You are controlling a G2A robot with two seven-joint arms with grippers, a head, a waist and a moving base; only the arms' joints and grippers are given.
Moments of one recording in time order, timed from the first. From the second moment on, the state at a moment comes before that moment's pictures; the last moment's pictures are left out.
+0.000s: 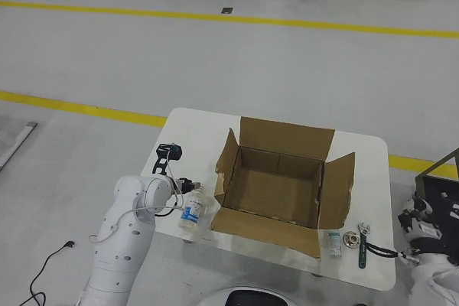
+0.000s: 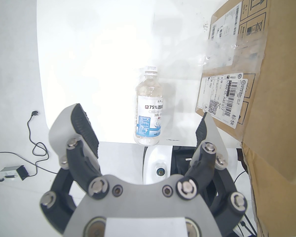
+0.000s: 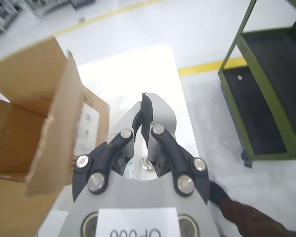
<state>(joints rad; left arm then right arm) 0.97 -1.40 -1.34 -1.50 1.25 0.02 -1.21 -1.83 -1.58 2.04 -2.26 -1.07 0.01 0.37</state>
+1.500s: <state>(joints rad) 0.98 -1.40 -1.33 -1.49 1.25 -0.03 -1.20 -1.79 -1.56 1.90 -2.07 -1.31 -0.13 -0.14</state>
